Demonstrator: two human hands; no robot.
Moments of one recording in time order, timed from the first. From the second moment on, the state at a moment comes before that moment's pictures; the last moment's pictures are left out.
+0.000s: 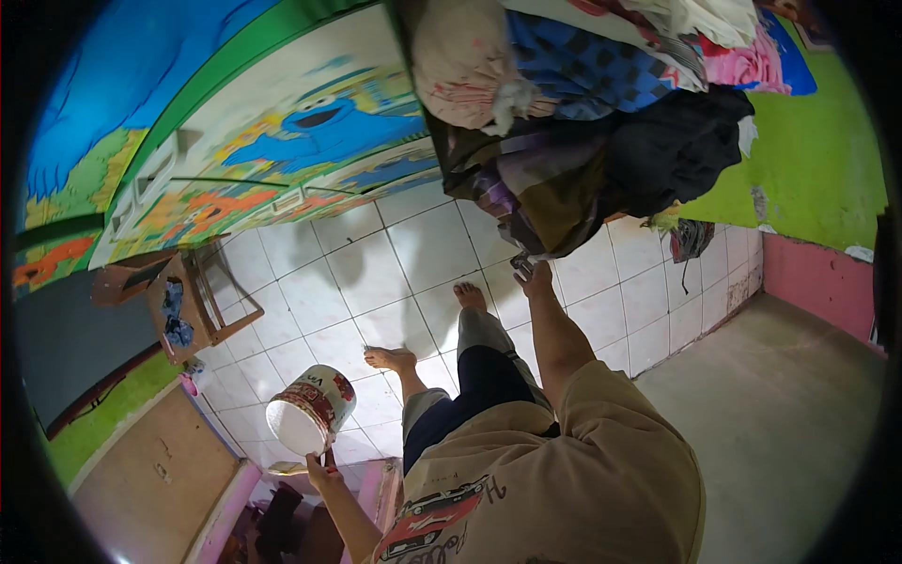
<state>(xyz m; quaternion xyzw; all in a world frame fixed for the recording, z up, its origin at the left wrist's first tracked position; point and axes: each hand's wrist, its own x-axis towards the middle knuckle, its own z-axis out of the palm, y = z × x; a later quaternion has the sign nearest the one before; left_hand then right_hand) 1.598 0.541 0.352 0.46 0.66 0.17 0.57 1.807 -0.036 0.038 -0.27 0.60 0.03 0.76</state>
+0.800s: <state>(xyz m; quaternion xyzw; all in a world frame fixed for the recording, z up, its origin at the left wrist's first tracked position) 1.430 0.685 0.334 0.38 0.73 0.34 0.45 1.946 0.271 0.131 -0.92 -0.30 0.24 0.04</state>
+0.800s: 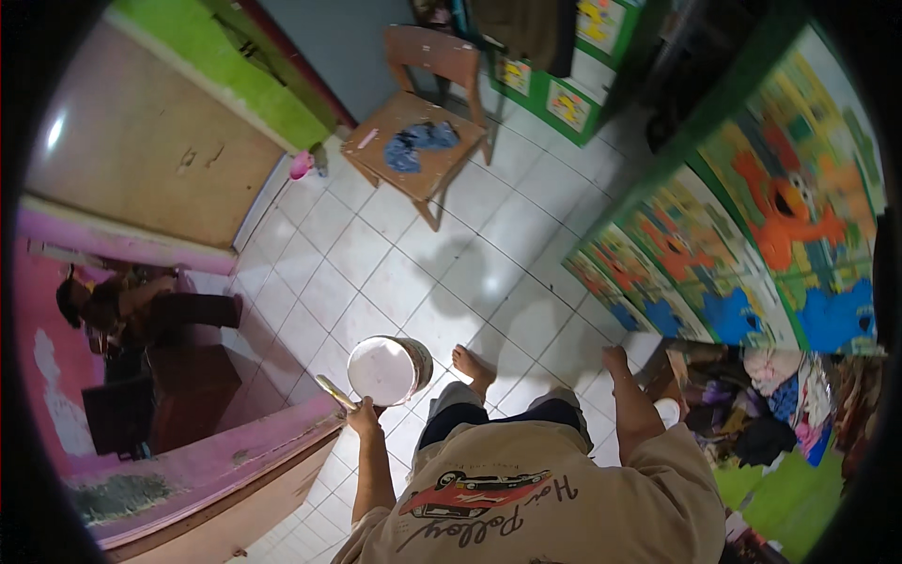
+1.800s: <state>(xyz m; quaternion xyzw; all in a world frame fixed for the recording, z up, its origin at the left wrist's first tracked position) 1.432 0.876 0.362 -0.09 0.84 0.47 0.25 2.021 1.290 0.148 -0.79 -0.59 0.09 0.14</state>
